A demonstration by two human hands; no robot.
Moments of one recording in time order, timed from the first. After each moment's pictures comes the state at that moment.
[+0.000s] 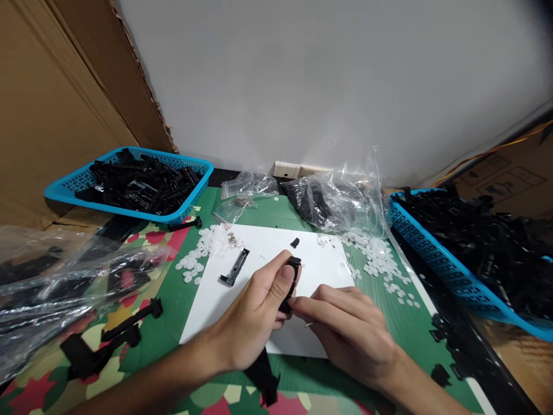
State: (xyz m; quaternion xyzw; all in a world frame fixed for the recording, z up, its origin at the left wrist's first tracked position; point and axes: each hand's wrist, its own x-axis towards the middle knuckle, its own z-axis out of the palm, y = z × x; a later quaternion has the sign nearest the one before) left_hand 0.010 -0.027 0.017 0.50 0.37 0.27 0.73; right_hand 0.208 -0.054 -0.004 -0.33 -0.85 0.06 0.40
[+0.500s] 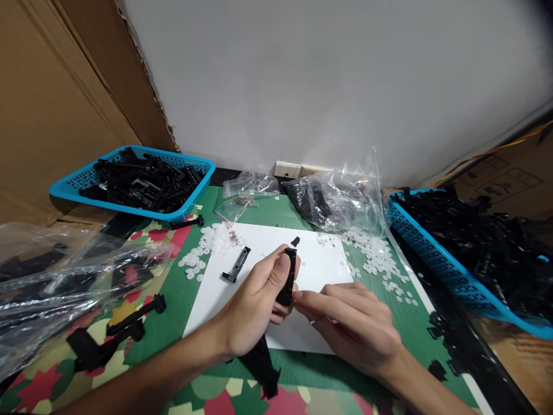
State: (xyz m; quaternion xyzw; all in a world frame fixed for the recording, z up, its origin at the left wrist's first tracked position) left_hand 0.012 -0.022 0.015 0.43 0.32 0.31 0.79; right_hand 0.210 -0.053 0.003 -0.32 -0.84 0.04 0.43
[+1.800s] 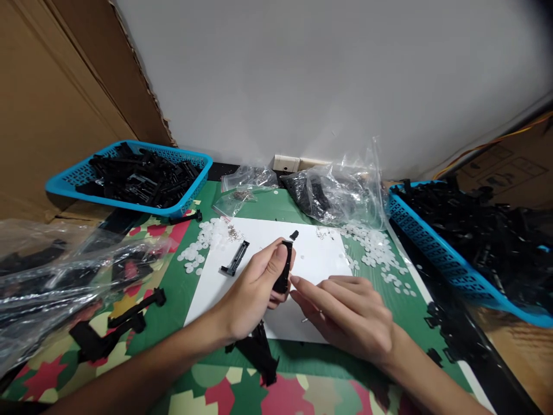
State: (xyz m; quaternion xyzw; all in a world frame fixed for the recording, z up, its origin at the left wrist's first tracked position) left_hand 0.013 -0.018 0.009 0.46 0.34 0.32 0.75; right_hand 0.216 -0.050 -0.001 -0.30 -0.87 -0.05 0.38
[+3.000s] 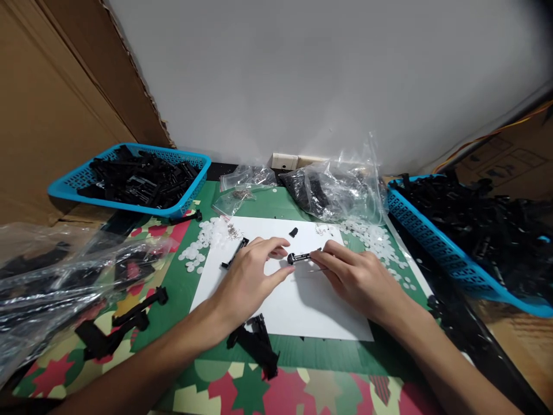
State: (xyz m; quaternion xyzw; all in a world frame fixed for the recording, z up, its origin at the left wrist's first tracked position) left_hand 0.006 -0.003 -0.019 0.76 0.45 0.33 0.35; right_hand 0.258 -0.026 -0.009 -0.43 -0.89 -0.09 0.14
